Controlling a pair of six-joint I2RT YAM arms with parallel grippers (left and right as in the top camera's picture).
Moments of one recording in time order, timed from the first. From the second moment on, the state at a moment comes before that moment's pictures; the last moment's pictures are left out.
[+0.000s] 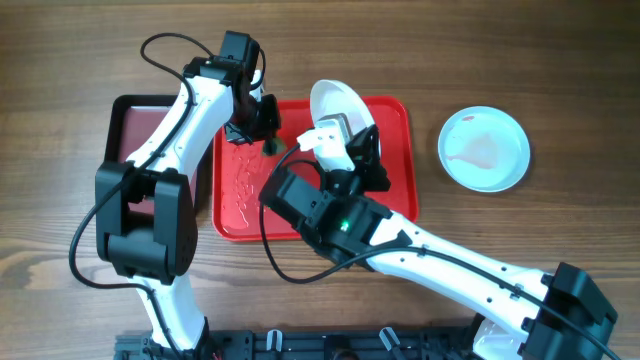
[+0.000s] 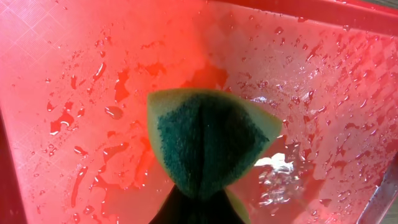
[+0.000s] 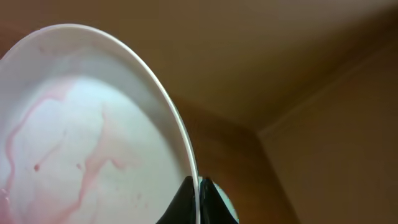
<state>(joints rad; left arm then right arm) -0.23 2.00 1.56 -0.96 0.21 -0.41 1.03 1.59 1.18 -0.57 1.38 0.26</state>
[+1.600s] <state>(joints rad) -0.23 2.00 1.56 -0.96 0.21 -0.41 -0.36 1.76 1.19 -0.86 -0.18 0.30</state>
